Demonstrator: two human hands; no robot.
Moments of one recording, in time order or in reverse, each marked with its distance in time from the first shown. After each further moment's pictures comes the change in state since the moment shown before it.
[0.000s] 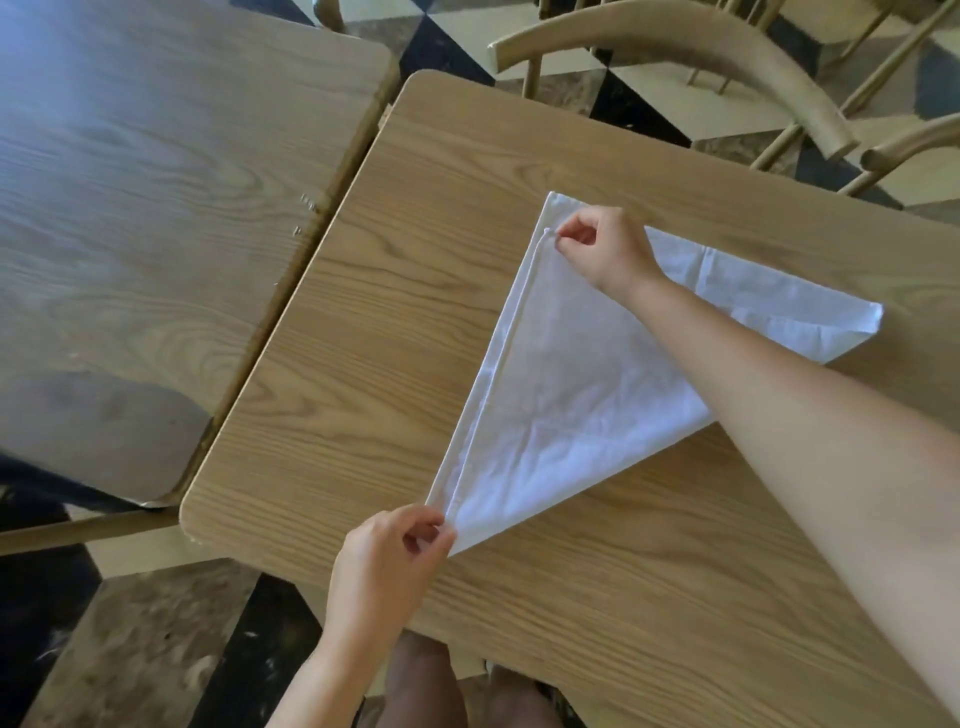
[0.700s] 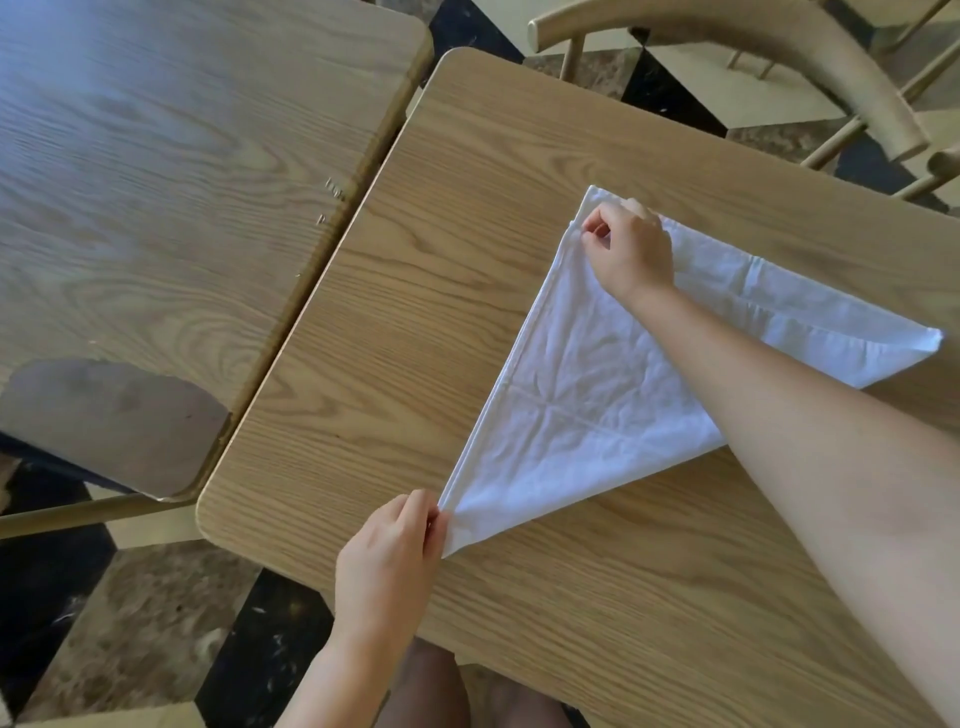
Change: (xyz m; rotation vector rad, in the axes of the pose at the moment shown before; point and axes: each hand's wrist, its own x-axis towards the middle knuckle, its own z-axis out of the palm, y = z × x) left_hand 0.013 -0.010 -0.001 0.312 0.107 0.122; right_hand 0.019 0.007 0.030 -0.282 0.098 0.008
